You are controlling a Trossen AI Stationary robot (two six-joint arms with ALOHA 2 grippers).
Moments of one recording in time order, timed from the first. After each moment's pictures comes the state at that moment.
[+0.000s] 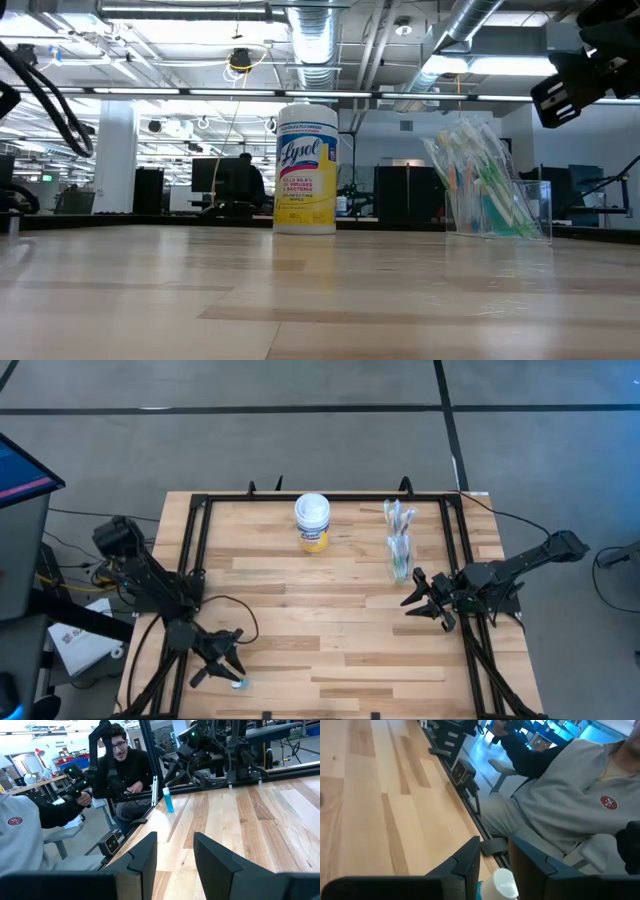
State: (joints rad) left arm -0.99 1.34 0.17 0.93 -0.33 -0.58; right arm 0.36 0.33 0.02 0.27 0.00 0.26
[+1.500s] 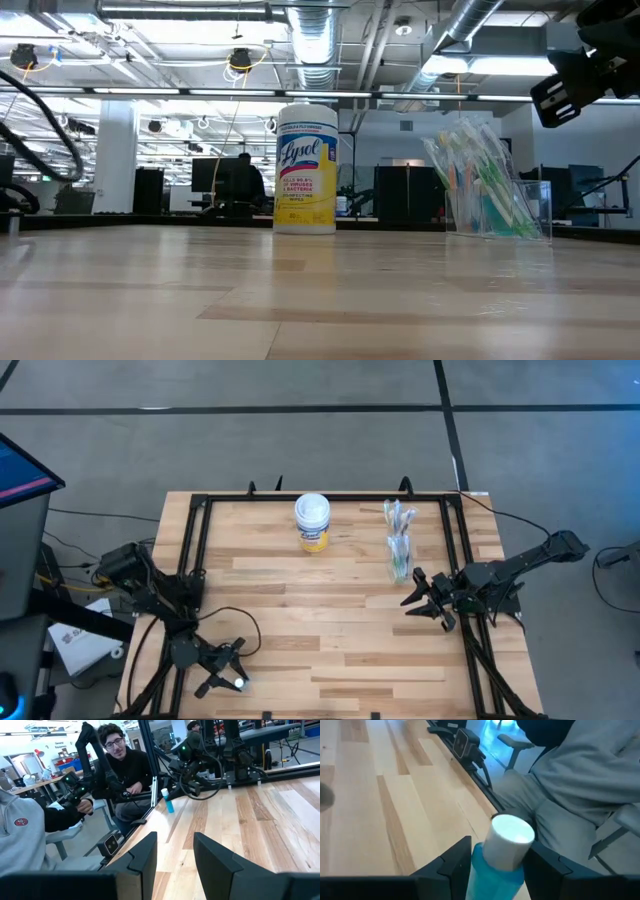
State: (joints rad) left arm -1.07 1.64 0.22 1.06 -0.43 -0.47; right arm 0.36 0.33 0.02 0.28 0.00 0.26
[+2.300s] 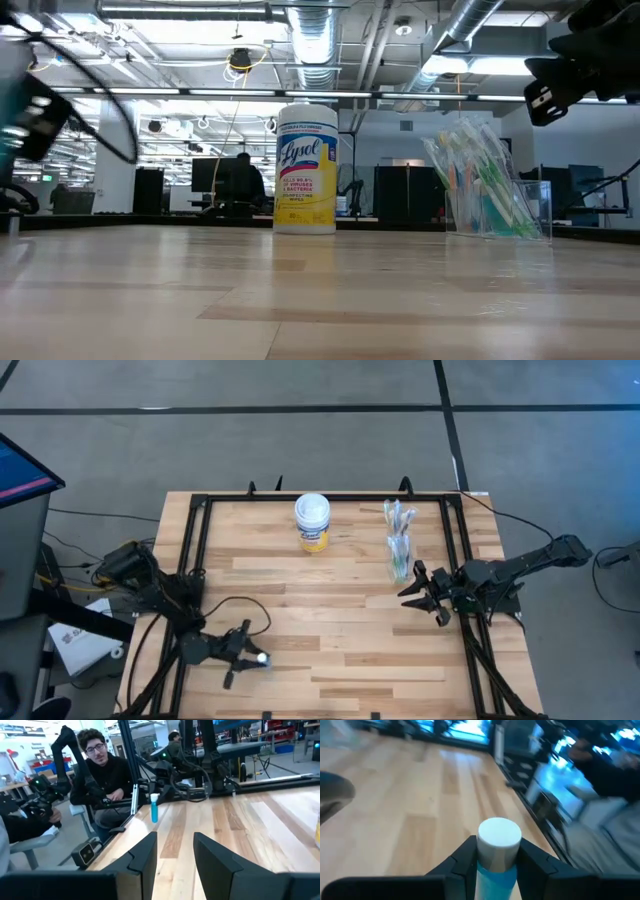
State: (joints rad) left arm -0.96 1.64 0.27 1.08 -0.73 -0.45; right arm 0.29 0.33 0.02 0.30 0.04 0.20
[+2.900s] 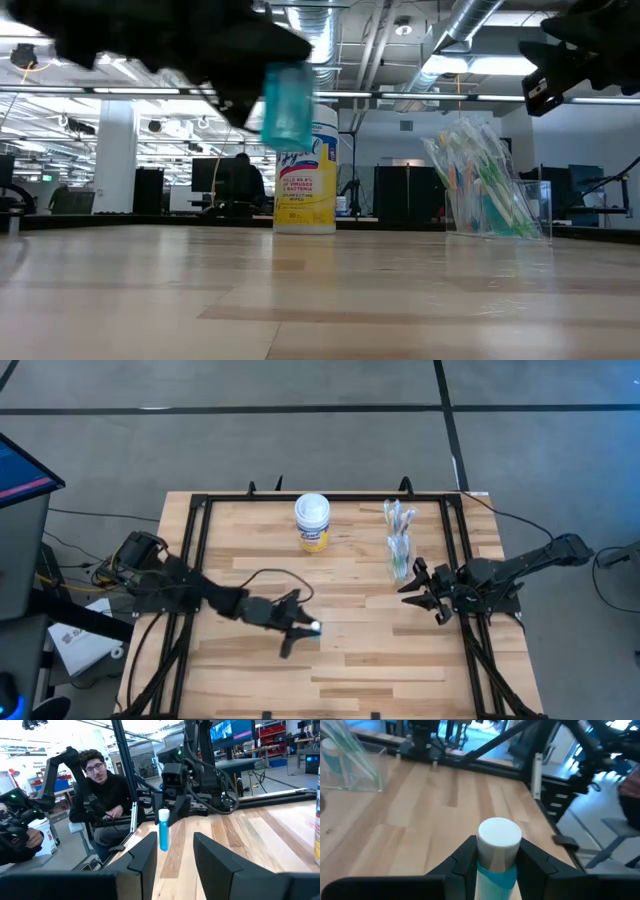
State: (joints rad) left arm -0.39 1.64 0.62 0.78 -0.23 -0.32; right arm 0.29 0.36 0.02 0.42 0.06 0.22
